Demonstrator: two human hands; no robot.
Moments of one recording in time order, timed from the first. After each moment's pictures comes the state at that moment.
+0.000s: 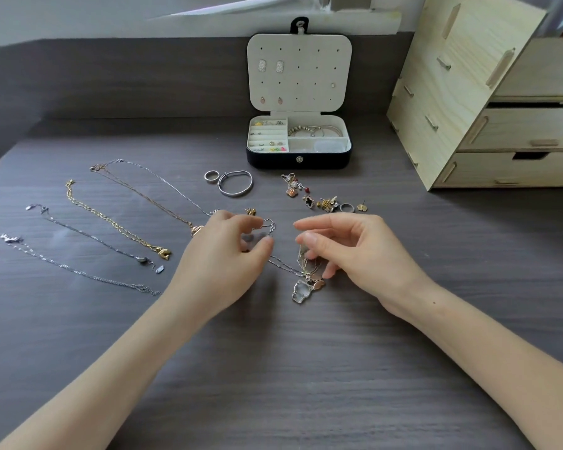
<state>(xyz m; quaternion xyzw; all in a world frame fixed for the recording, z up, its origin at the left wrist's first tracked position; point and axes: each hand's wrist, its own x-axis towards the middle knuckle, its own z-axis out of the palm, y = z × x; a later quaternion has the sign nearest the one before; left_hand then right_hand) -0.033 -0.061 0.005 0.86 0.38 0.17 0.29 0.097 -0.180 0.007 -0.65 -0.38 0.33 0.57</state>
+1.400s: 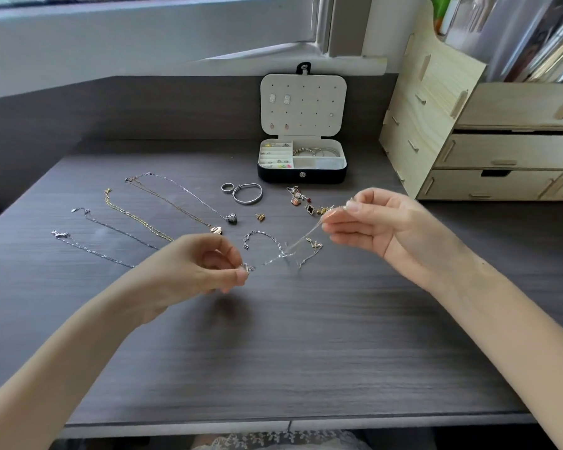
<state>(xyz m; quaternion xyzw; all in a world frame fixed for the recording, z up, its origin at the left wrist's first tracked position) -0.098 -0.053 0.035 0.76 0.33 0.06 0.56 0.111 -0.211 0.051 -0.53 -0.30 0.44 0.66</state>
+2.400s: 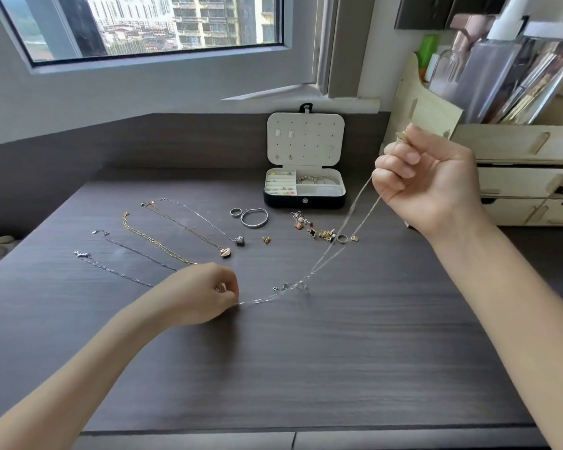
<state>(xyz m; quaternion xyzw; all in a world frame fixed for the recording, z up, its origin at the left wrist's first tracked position) -0.097 -0.051 0.039 0.92 0.33 -0.06 0.21 0.138 -0.191 0.114 -0.27 -0.20 0.43 0.84</state>
